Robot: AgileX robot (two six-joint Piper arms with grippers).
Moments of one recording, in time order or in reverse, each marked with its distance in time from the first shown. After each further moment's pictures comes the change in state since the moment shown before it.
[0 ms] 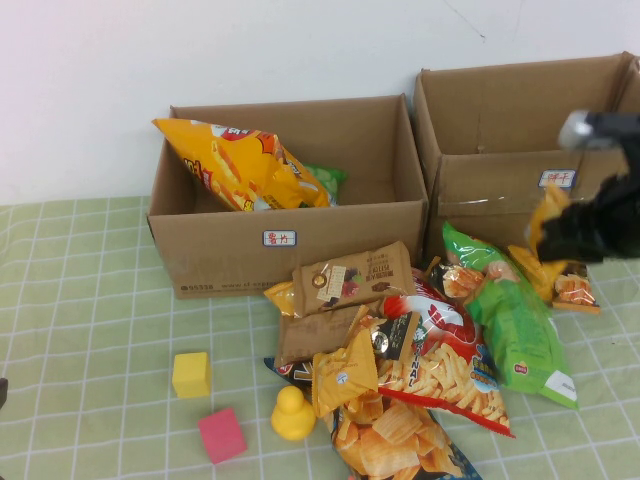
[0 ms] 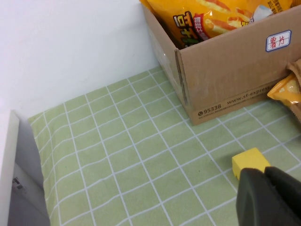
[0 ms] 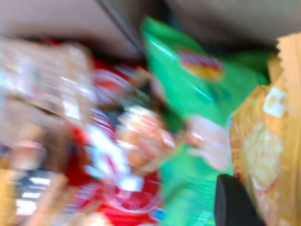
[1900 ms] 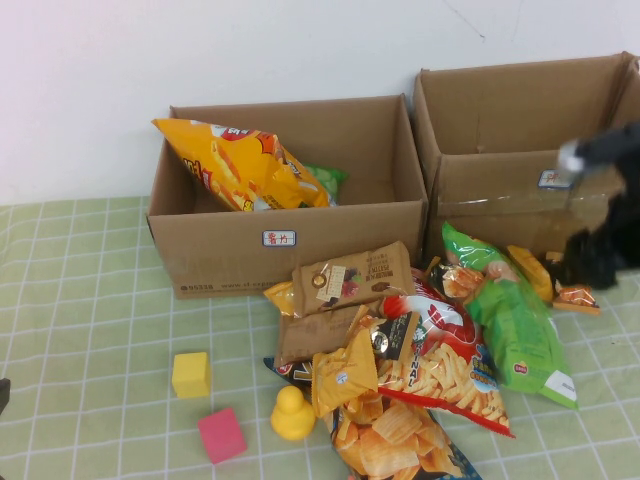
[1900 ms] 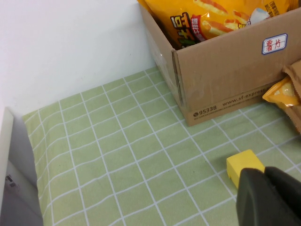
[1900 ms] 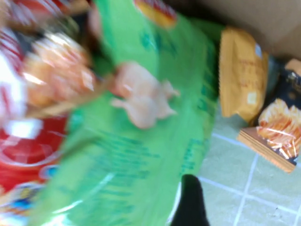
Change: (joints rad) right arm 0.000 0.019 0.000 -0.232 -0.008 -0.107; left arm 0.000 0.000 0.000 -0.026 0.000 0.000
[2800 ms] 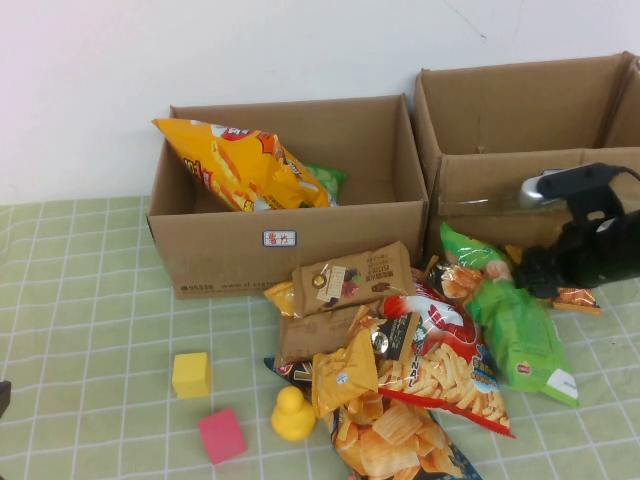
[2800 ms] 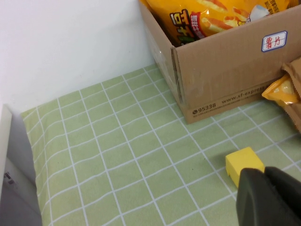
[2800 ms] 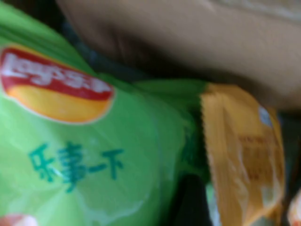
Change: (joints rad) right arm 0.033 0.256 0.039 0.157 -0.442 -0.017; left arm 0.000 0.000 0.000 -0.003 0.008 0.000
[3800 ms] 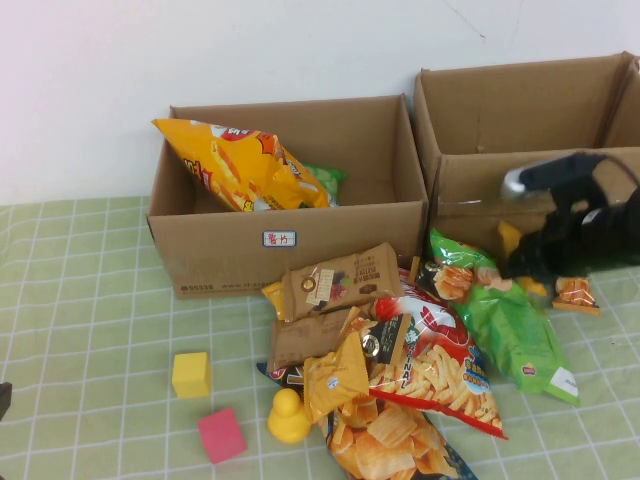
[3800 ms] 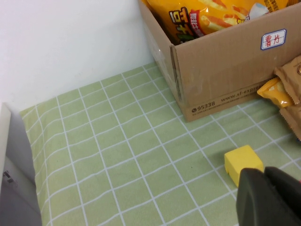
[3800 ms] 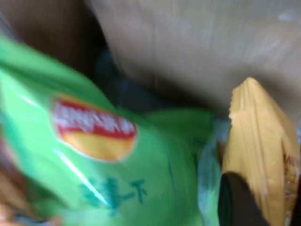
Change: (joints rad) right arm 0.038 -0.009 -0.020 0.016 -0.021 -0.038; left arm 0.000 0.000 0.000 0.000 0.006 0.000
